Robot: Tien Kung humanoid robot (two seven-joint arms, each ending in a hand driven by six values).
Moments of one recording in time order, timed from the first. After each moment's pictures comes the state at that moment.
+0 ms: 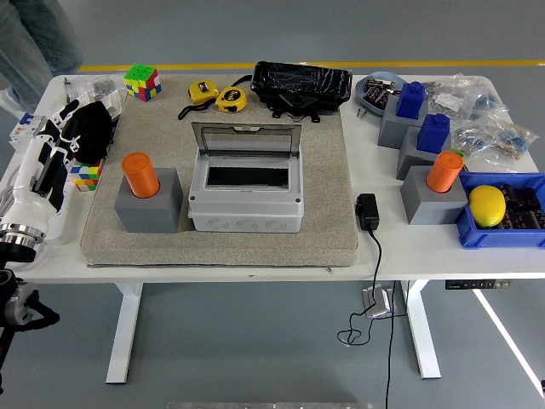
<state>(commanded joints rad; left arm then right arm) -0.16 0.28 -1.39 -1.22 1.14 0.05 -0.31 0.12 -0.09 1.59 0.18 -1.18 -0.25 -0.01</state>
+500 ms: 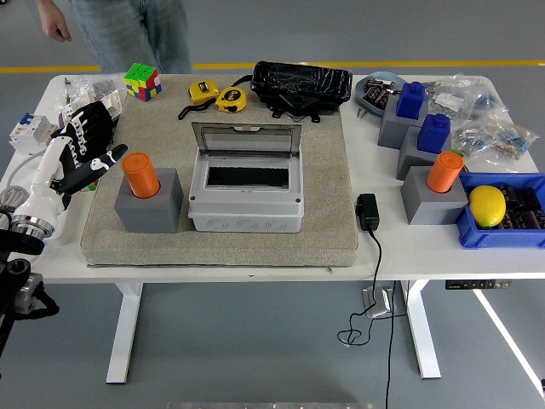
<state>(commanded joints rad) -0.22 0.27 -1.35 -1.16 1.26 0.06 -0.28 0.12 -0.09 1.59 0.18 -1.18 -0.25 -0.01</state>
